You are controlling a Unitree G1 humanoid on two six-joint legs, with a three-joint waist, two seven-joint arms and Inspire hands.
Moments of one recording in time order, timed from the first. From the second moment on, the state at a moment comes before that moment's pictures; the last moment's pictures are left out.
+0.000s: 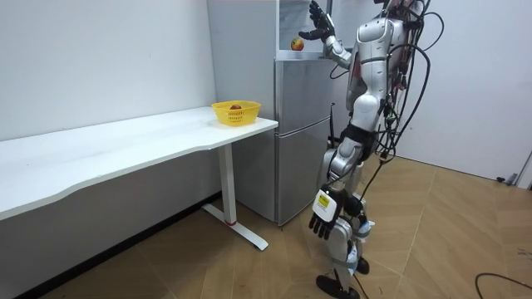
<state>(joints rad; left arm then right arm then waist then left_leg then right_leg) 0.31 0.27 0.04 1.10 0.38 0.02 -0.15 -0.25 -0.54 -0.15 -0.06 -0.06 -0.20 -0.44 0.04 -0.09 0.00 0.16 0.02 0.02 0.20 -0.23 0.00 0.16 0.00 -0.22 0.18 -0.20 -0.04</state>
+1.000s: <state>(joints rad) 0.33 0.28 0.06 1.03 0.39 0.08 -0.14 -0.49 -0.65 -0.14 0.49 0.25 -0.11 -0.37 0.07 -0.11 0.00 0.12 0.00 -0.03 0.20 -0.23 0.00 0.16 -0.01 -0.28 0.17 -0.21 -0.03</state>
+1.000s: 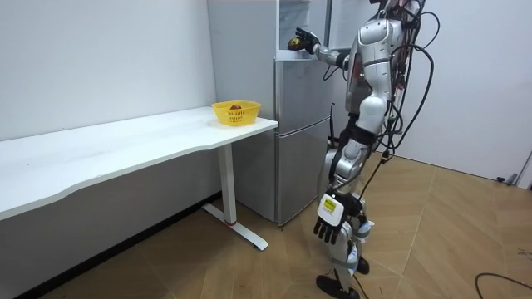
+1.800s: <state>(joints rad) 0.36 0.28 0.08 1.03 0.38 0.12 -0.14 -0.56 -0.69 -0.14 0.66 0.28 -0.09 -0.23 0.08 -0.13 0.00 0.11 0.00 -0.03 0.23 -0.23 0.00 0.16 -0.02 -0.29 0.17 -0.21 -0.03</state>
